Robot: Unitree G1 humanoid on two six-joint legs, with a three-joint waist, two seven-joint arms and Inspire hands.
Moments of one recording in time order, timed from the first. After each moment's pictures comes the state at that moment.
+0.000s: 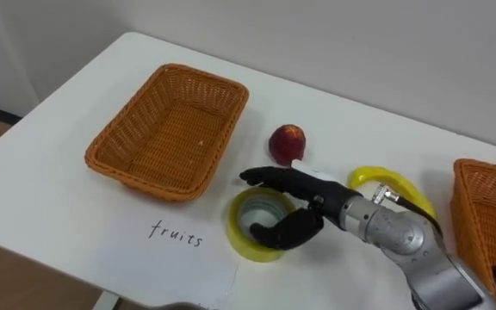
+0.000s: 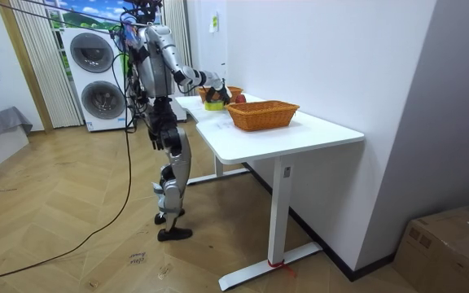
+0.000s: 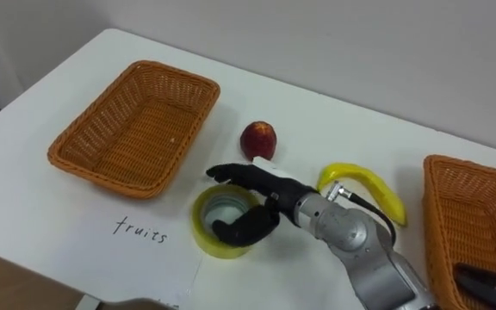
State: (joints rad) left arm 0.24 0.28 0.00 0.94 0.28 0.20 0.05; right arm -0.15 -0.41 0.36 0.06 -0.25 0.17 0.46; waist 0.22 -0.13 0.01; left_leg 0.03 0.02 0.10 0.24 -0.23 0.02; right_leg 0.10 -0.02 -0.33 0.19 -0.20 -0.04
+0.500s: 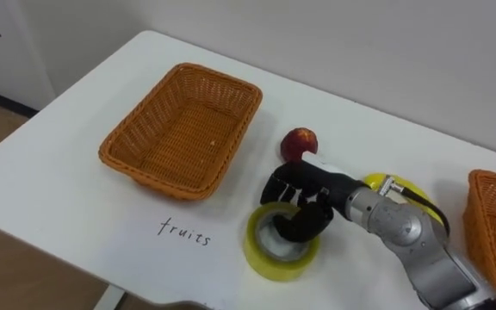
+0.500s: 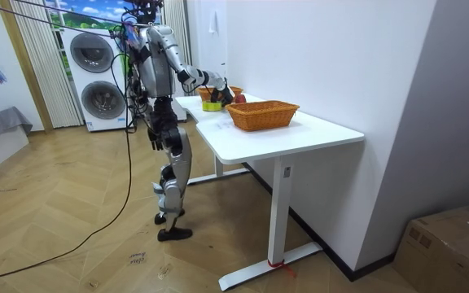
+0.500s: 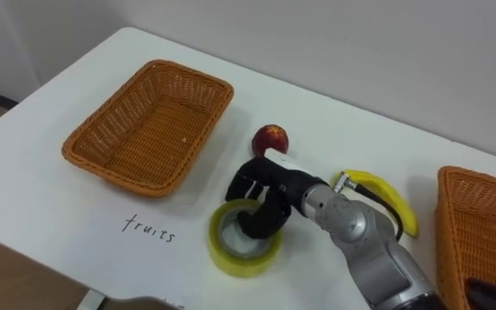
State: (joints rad) left arm 0.23 0.28 0.00 0.94 0.28 0.19 0.05; right arm -0.18 -0.41 0.37 0.12 -0.34 0.18 0.44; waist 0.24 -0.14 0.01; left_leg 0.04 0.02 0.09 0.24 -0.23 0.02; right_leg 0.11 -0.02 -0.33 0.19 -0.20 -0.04
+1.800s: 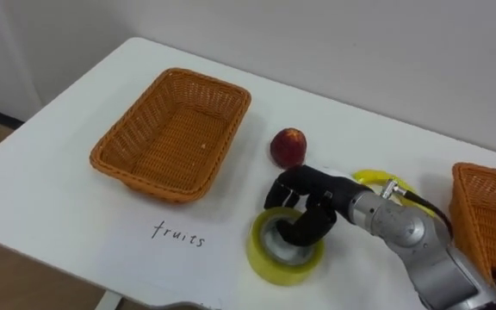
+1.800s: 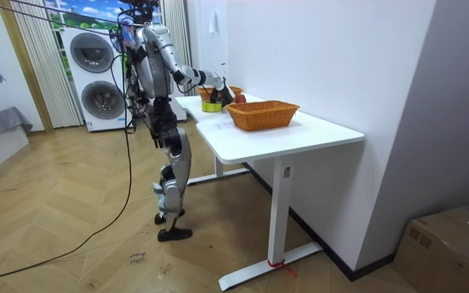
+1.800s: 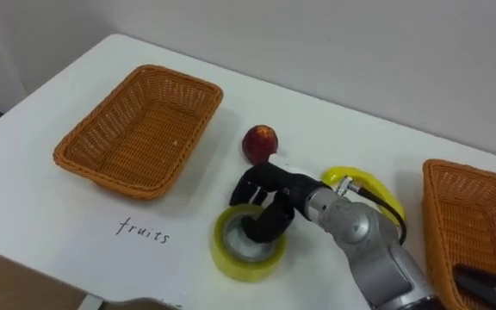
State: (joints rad) left arm 0.23 0.26 0.05 0.93 0.28 0.19 0.11; right arm -0.15 -0.39 0.29 0.10 -0.36 0.19 0.46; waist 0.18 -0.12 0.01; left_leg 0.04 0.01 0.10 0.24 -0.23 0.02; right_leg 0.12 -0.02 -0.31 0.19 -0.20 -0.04
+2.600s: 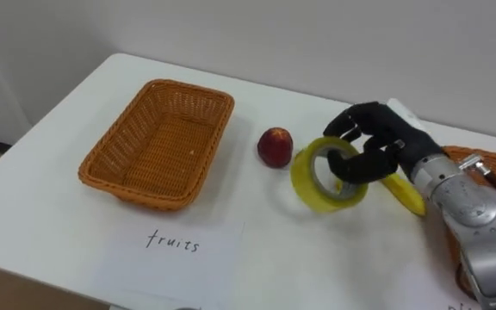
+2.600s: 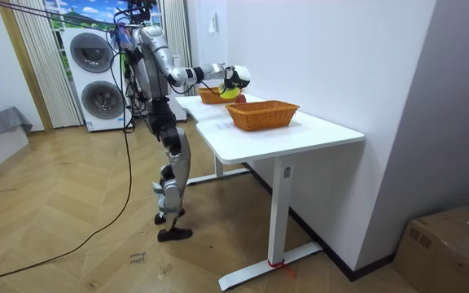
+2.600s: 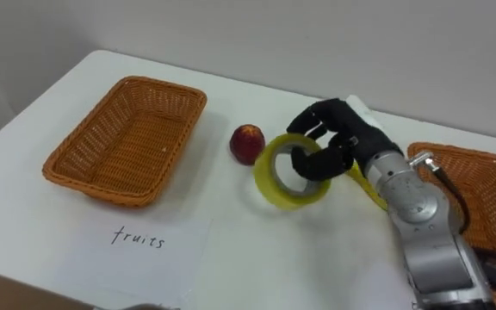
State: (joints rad) left arm 0.28 0.25 0.12 0.90 0.28 0.14 0.13; right arm -0.14 -0.43 0.02 0.01 -0.20 0.17 0.25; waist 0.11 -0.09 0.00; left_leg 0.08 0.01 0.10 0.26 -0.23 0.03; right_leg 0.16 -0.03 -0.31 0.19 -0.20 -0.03
